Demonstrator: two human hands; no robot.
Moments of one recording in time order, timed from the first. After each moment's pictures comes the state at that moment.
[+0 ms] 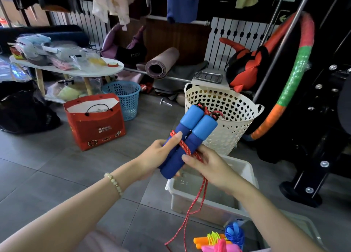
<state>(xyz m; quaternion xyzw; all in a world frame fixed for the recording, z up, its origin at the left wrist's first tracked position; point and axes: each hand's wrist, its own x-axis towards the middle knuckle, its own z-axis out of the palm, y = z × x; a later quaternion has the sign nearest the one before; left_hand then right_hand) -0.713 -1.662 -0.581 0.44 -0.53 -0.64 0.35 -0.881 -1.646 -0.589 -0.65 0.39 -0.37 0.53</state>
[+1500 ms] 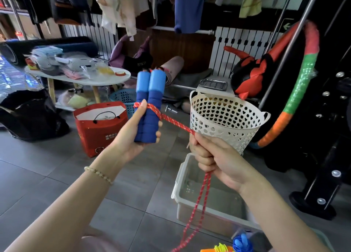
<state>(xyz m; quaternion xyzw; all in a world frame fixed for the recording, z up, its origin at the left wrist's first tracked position) -0.660 -1.694 -0.539 0.33 -0.37 -0.67 0.56 -0.868 -1.645 -0.535 -0.54 0.31 -0.39 0.67</state>
